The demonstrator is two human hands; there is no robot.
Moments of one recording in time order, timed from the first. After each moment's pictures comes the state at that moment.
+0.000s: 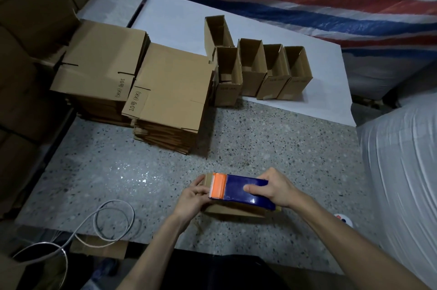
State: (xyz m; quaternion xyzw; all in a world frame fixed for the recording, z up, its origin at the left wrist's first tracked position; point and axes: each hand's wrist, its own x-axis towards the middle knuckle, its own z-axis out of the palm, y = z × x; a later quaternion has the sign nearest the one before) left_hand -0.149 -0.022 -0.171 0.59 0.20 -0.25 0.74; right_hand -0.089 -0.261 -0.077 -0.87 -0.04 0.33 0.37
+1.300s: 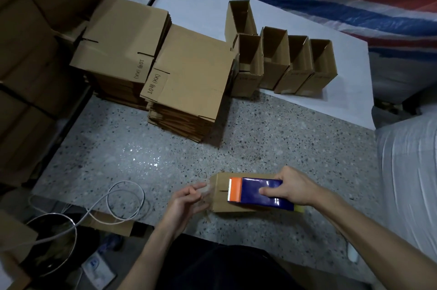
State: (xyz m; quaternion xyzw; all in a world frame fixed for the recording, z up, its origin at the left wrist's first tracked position) left_hand -0.197 0.013 -0.193 0.37 0.31 -0.20 0.85; right_hand -0.079 -0.260 -0.065 -0.89 -0.07 0.42 0.18
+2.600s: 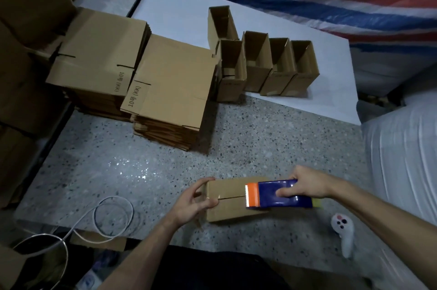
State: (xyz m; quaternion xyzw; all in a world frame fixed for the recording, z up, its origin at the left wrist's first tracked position) left_hand -0.153 -0.006 -0.205 0.65 0.09 -0.30 0.70; right_hand -0.049 -0.325 -0.054 -0.86 -0.06 0.47 0.16
